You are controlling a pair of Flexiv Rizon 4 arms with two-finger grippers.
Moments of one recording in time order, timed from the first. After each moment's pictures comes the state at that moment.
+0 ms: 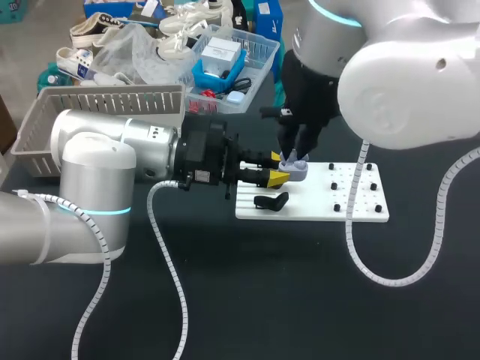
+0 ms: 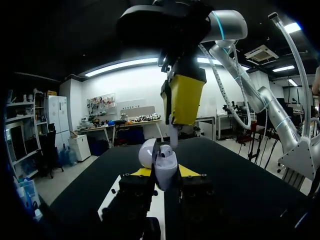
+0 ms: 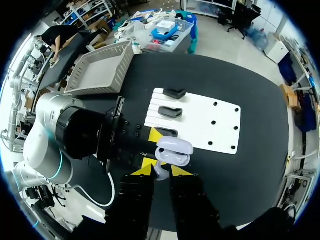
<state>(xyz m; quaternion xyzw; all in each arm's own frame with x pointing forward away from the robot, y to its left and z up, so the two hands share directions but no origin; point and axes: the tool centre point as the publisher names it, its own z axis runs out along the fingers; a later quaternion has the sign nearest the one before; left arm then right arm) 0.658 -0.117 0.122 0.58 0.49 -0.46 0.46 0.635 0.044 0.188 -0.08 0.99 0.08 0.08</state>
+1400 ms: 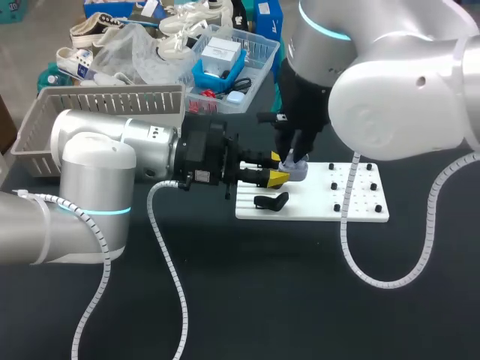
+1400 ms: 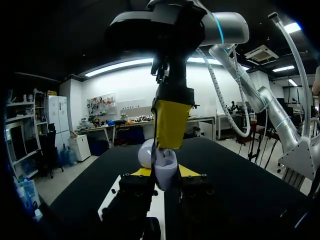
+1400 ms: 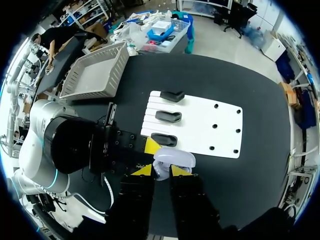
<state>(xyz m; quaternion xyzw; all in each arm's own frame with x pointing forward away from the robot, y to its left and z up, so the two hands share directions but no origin) 0.659 -0.117 0.122 0.58 0.49 -0.46 0.46 0.650 0.046 0.170 -0.07 0.99 0.08 0.09</state>
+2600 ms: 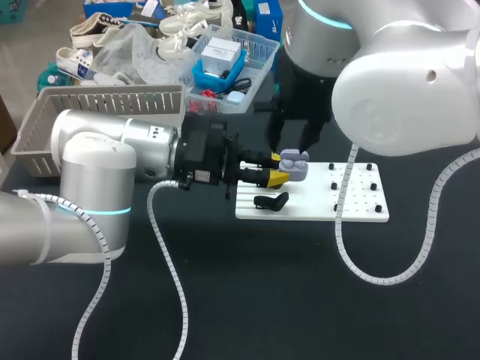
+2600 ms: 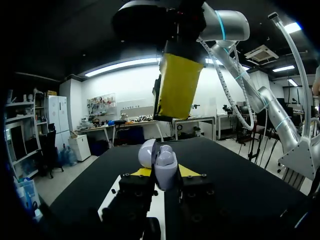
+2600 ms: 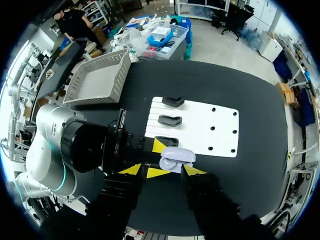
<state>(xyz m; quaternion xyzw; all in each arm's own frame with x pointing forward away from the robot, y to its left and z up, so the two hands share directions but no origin) 0.659 -0.118 0.122 0.58 0.49 -0.46 0.46 0.649 0.048 0.199 -0.04 0.99 0.08 0.11</state>
